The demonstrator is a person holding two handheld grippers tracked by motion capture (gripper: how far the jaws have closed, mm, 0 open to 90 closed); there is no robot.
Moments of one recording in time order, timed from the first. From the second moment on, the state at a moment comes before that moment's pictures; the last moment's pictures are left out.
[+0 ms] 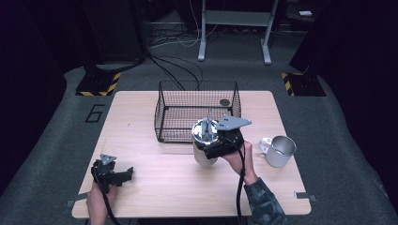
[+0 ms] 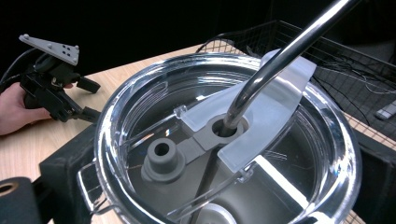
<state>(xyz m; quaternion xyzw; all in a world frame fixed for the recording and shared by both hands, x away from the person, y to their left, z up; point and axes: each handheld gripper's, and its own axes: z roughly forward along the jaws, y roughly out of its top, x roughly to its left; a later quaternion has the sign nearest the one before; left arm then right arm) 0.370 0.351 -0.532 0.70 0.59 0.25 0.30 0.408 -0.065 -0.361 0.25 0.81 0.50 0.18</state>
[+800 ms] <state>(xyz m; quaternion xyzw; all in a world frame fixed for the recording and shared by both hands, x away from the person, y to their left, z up) 0.370 0.351 -0.532 0.71 0.59 0.25 0.30 0.432 -0.038 -0.335 0.22 0.81 0.51 0.19</state>
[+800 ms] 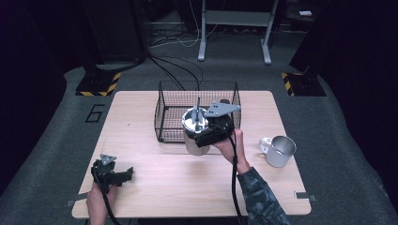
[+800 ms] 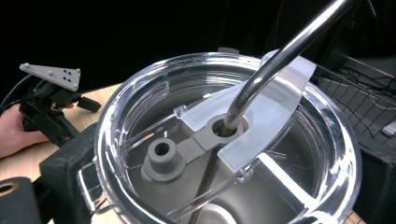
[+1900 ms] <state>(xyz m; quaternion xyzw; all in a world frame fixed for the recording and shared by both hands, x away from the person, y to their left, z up) 0.370 0.351 -0.533 0.70 0.59 0.26 0.30 0.470 -0.006 -0.301 0.21 0.81 0.52 0.19</state>
